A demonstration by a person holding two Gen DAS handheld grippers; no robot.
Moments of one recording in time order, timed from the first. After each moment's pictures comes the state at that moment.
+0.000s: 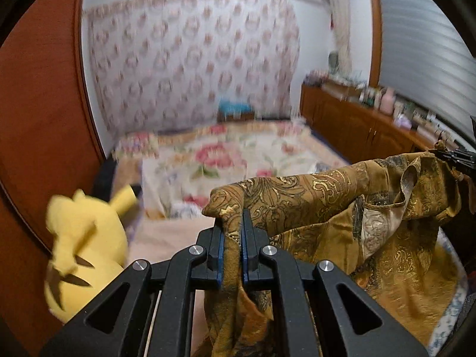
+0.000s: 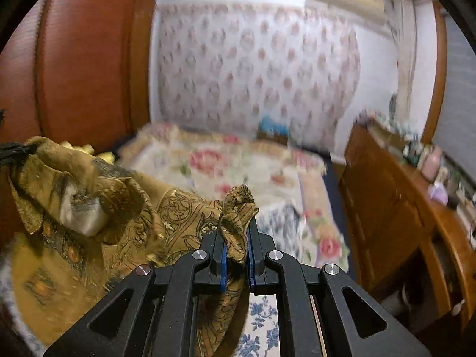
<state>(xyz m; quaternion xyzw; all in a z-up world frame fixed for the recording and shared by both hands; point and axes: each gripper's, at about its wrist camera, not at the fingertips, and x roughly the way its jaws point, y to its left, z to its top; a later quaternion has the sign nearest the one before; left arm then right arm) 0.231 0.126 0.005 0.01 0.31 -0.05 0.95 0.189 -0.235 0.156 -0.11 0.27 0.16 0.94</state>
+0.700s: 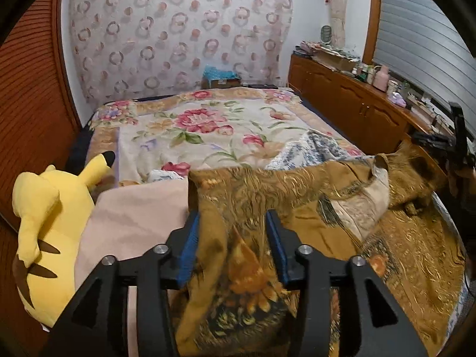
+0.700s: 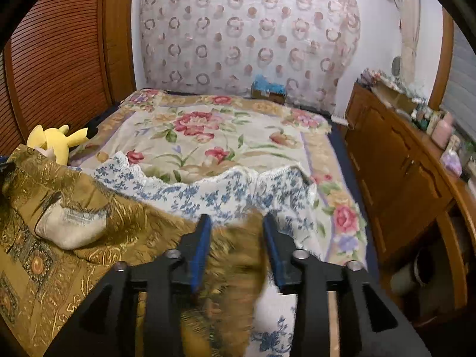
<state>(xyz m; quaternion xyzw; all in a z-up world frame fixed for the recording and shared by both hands) 0.256 0.115 -0.043 0.00 0.37 -0.10 0.92 0.275 -0.221 0.089 -0.10 0.34 0.15 0.92</state>
